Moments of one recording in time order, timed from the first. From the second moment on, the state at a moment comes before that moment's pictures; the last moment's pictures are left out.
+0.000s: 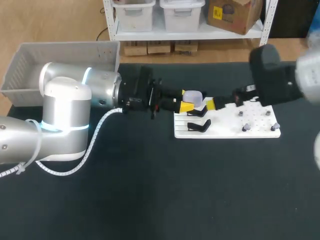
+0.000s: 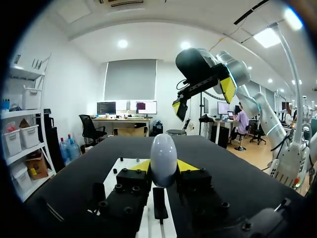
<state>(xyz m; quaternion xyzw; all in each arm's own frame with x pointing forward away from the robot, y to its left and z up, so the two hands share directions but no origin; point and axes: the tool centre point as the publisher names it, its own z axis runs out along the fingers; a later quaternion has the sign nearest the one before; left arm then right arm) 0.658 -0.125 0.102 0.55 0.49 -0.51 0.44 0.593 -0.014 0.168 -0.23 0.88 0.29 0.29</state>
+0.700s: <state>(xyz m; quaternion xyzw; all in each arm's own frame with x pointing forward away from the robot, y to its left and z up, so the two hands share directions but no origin) 0.658 -0.125 0.102 0.55 0.49 -0.51 0.44 0.622 0.009 0.126 -0.20 0.90 0.29 0.26</state>
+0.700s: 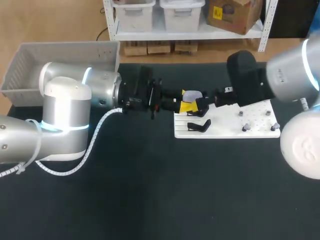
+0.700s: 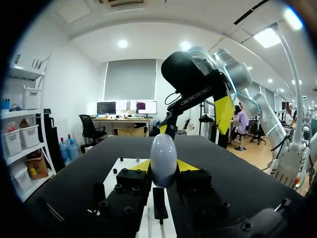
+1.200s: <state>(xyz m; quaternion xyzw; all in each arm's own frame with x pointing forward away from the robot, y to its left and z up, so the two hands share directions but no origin) 0.658 -0.125 0.102 0.55 0.49 -0.51 0.44 0.639 0.007 0.109 -0.18 0.91 0.29 0.25</state>
